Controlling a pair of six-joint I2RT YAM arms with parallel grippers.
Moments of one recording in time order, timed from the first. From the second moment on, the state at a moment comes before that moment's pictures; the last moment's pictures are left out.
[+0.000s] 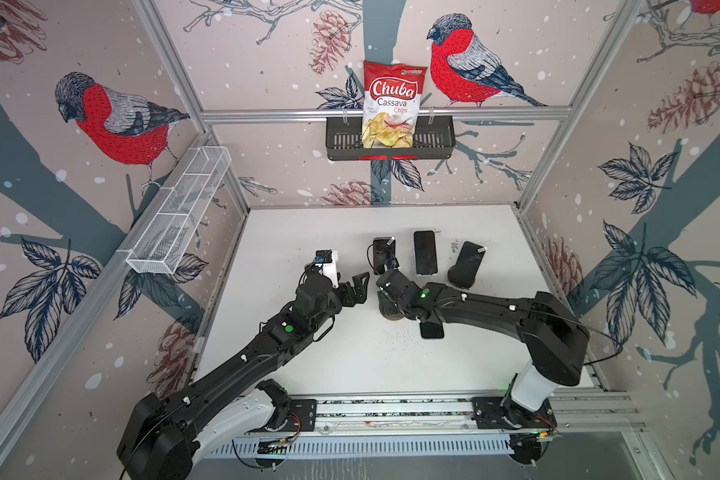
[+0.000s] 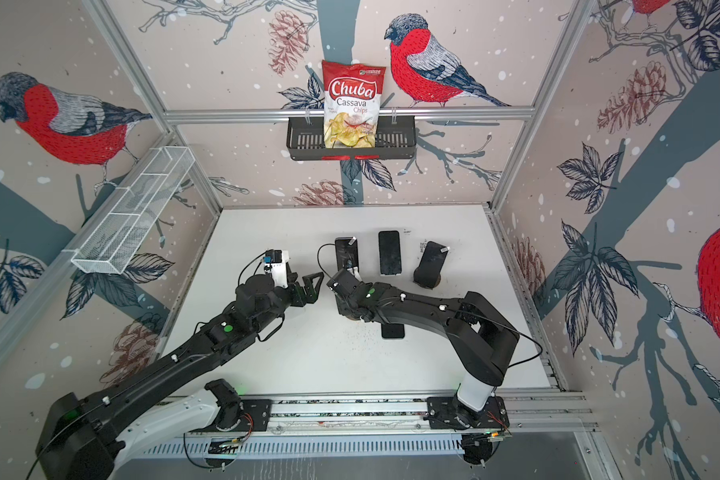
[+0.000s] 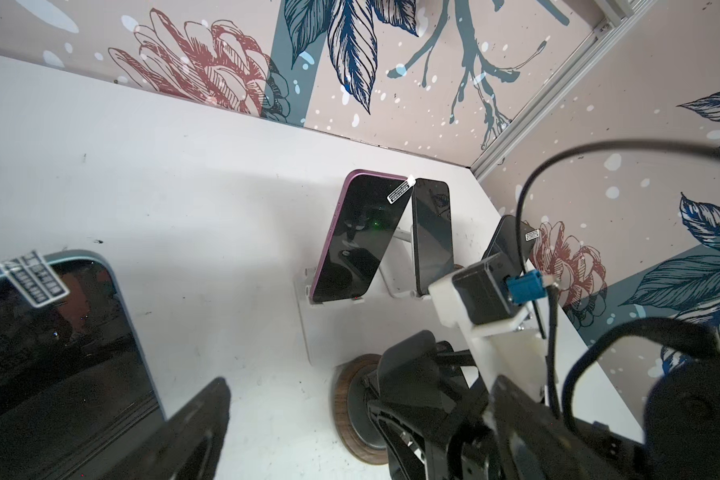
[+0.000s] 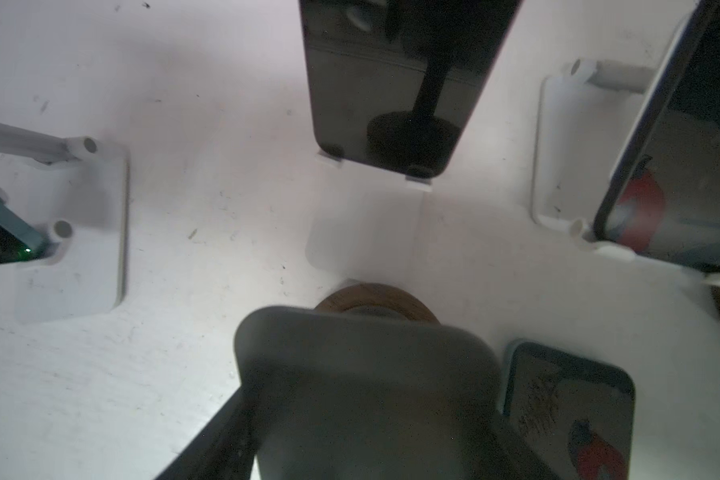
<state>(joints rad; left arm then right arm) -0.68 0.96 0.61 0.01 -0.14 -0.54 1.01 1.70 1.12 -0.38 0.35 0.50</state>
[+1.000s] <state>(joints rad) -0.68 0.82 0.61 -0.11 -0.24 -0.54 0.97 2.02 1.50 -0.34 0.17 0.34</state>
